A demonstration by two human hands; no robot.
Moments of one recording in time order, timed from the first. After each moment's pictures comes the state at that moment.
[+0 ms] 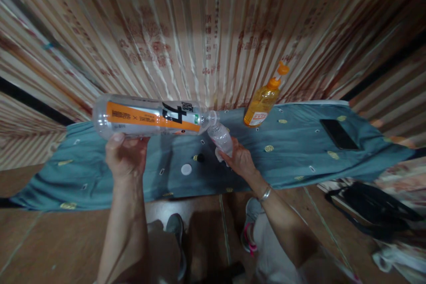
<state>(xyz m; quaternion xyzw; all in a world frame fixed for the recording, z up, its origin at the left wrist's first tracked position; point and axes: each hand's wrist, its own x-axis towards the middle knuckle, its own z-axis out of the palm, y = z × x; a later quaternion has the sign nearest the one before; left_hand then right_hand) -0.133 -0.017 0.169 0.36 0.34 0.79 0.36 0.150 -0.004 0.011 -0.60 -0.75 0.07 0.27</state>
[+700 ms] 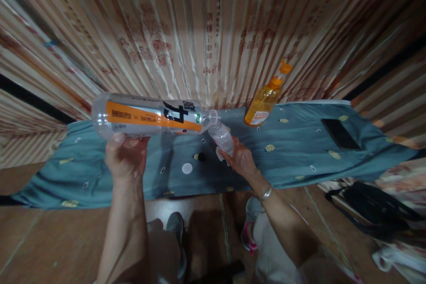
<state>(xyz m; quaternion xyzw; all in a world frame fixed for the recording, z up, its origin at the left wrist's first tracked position) -0.136 -0.020 0.167 0.37 0.33 0.79 0.35 0.149 -0.004 0.008 -0.59 -0.75 0.04 0.28</state>
